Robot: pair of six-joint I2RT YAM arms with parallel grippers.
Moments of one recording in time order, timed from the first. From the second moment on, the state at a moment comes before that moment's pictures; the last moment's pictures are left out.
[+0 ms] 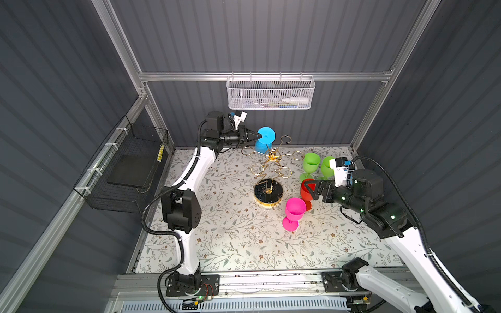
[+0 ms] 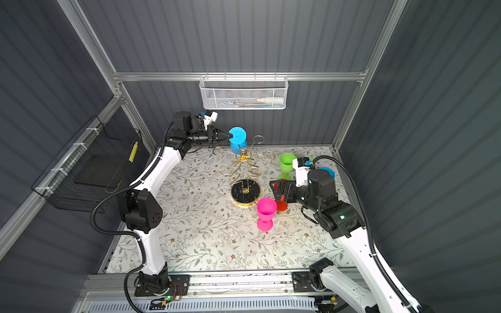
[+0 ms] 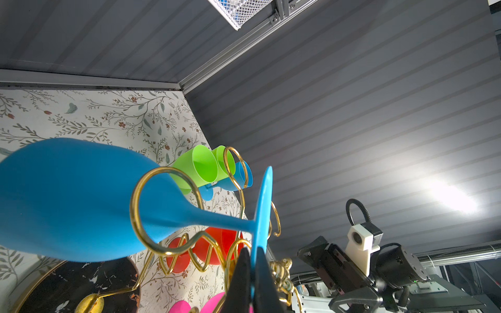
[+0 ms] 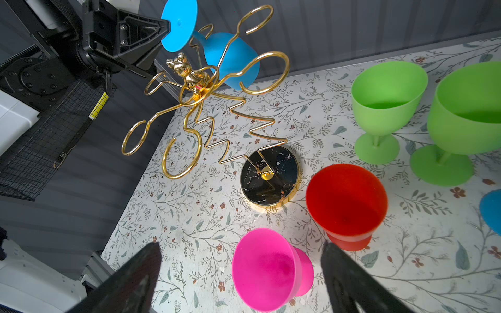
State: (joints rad) left arm -0.28 2.01 1.99 -0.29 1.11 -0.75; right arm 0.43 0.88 1.09 -0.66 -0.18 0.45
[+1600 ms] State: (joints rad) left arm -0.29 2.14 2.25 -0.59 1.04 -0.58; right arm 0.43 0.89 1.09 -0.66 -0.18 0.45
